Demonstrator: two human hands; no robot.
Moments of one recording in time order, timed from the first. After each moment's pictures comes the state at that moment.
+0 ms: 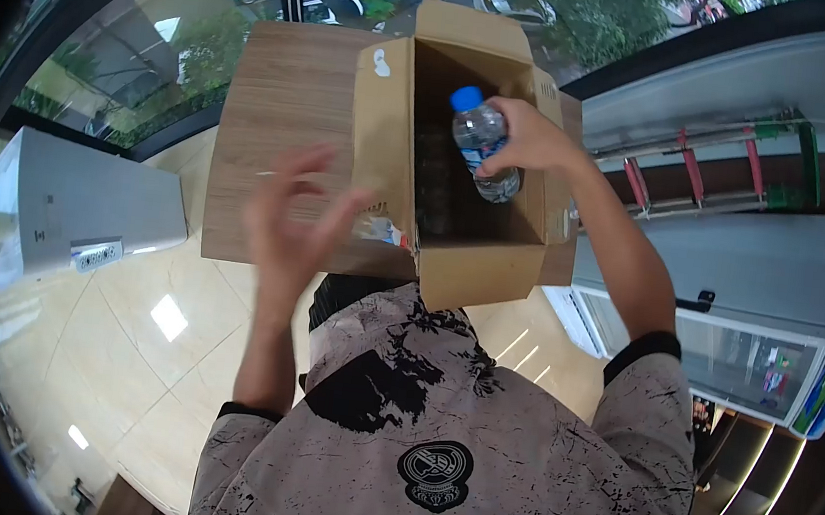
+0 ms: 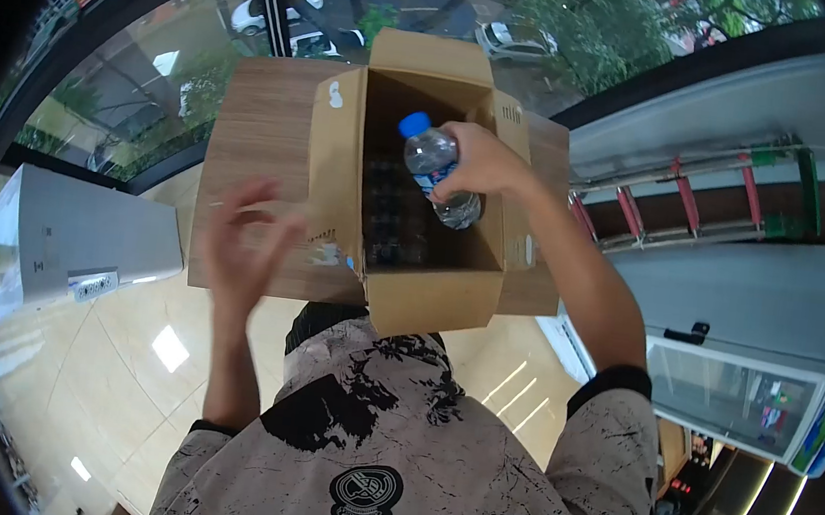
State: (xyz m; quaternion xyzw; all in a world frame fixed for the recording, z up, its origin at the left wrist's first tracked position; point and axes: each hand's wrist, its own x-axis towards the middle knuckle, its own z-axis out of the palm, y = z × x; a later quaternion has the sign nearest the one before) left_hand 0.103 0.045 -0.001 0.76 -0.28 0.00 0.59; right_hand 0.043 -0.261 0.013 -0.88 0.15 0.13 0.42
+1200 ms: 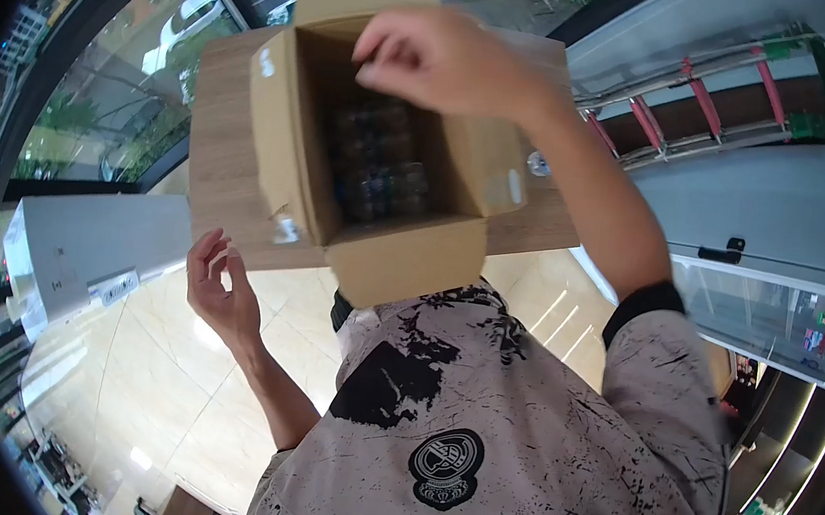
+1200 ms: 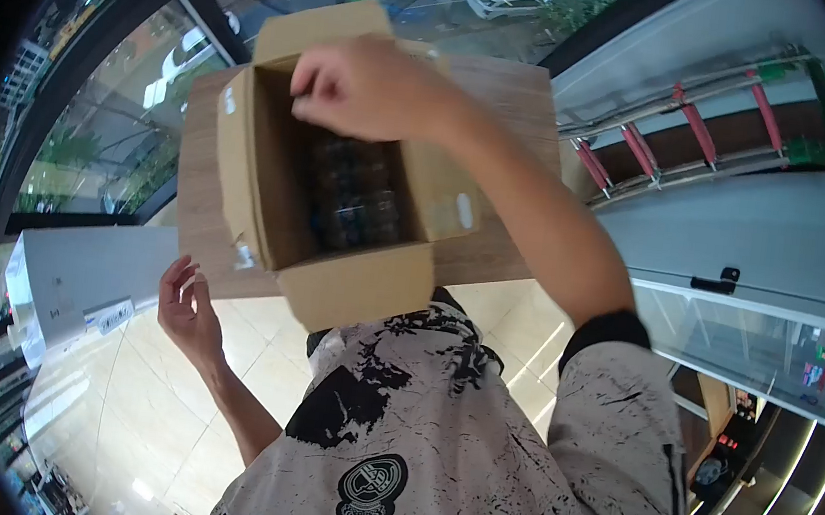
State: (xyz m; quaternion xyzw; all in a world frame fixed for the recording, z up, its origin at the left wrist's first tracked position) left_hand 0.073 0.102 -0.039 0.80 -0.08 0.02 0.59; right_hand 0.061 -0.227 0.072 -0.94 -0.02 -0.02 0.35
